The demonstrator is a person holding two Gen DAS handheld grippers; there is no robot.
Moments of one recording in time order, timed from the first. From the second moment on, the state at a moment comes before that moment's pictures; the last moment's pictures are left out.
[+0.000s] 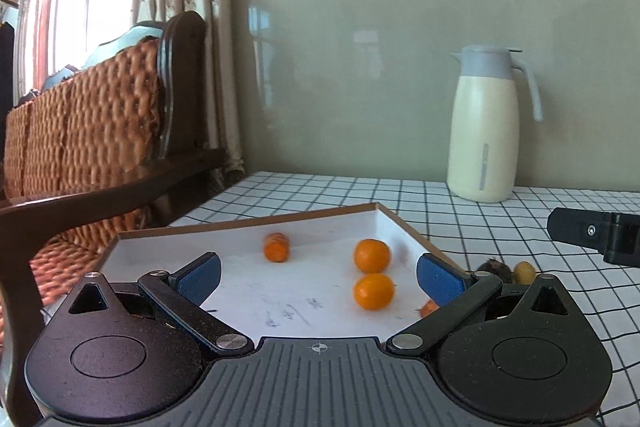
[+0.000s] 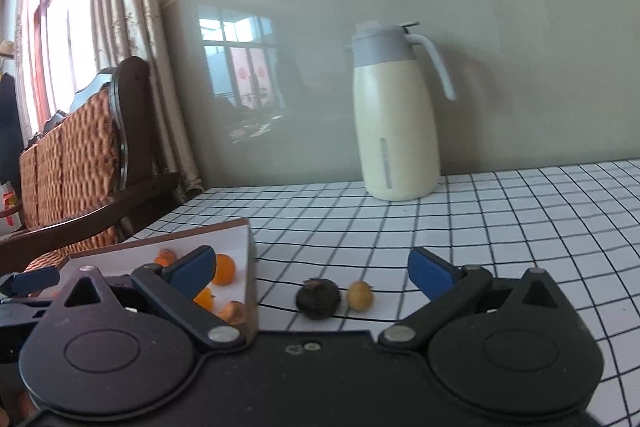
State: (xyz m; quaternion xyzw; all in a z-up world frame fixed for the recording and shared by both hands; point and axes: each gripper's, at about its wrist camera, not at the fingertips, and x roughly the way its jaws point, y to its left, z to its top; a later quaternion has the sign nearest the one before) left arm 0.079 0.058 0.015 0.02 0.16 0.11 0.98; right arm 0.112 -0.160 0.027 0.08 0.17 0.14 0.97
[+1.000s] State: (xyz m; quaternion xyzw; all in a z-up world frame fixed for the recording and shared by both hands) left arm 0.090 -0.035 0.003 0.05 0.18 -0.03 0.98; right arm 0.097 -0.226 0.022 0.10 0.18 0.07 0.98
